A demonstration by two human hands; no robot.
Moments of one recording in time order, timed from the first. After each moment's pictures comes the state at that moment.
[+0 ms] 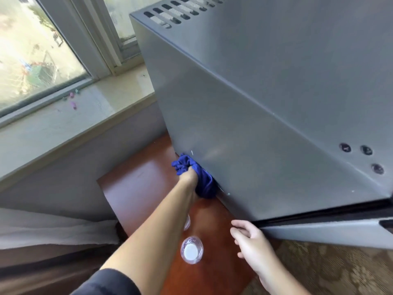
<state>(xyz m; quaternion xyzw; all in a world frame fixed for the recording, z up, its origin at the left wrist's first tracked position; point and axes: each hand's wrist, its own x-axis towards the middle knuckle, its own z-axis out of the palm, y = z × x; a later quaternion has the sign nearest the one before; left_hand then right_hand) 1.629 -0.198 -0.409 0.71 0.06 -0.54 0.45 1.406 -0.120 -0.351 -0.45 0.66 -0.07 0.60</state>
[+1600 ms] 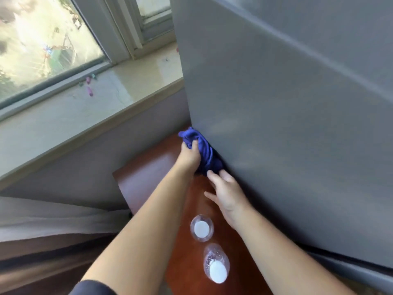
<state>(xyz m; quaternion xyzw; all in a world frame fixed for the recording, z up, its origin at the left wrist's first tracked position) 1.722 -0.216 -0.439 0.75 -0.08 -0.45 0.47 1.578 -0.186 -0.359 -0.37 0.49 -0.17 0.77</state>
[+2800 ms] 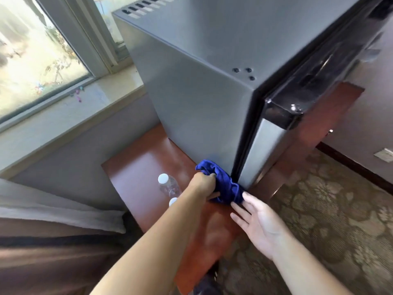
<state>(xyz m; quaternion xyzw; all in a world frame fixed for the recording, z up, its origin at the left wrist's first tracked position) 1.492 -0.115 -0.334 0.76 -0.10 -0.54 0.34 1.324 -0.092 -0.327 -0.11 0.51 -0.27 0.81</state>
